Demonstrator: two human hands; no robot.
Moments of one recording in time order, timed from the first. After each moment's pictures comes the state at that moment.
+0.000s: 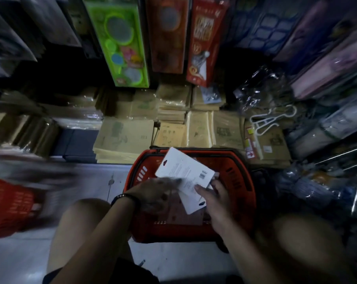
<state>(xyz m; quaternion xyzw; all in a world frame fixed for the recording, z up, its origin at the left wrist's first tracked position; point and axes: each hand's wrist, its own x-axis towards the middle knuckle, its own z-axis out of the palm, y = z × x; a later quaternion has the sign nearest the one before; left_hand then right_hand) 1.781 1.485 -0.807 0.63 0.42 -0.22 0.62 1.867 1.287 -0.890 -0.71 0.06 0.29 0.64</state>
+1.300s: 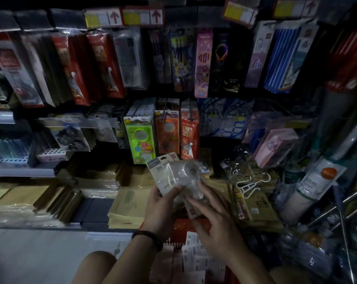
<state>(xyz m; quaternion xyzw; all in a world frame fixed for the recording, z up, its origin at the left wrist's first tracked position) 1.778 1.402 -0.605 0.46 0.25 0.21 0.83 1.860 1.251 -0.652 -0.78 -0.48 -0.06 0.39</state>
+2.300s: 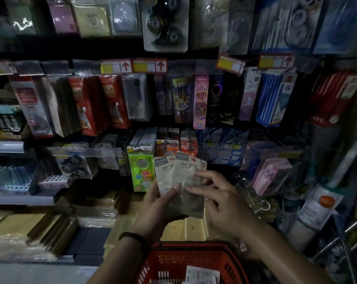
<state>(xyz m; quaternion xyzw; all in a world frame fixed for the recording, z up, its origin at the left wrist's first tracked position) 1.787 1.438 -0.535 0.52 0.12 0.20 0.82 1.924 1.269 -0.530 -0.72 -0.58 -0.13 0.36</state>
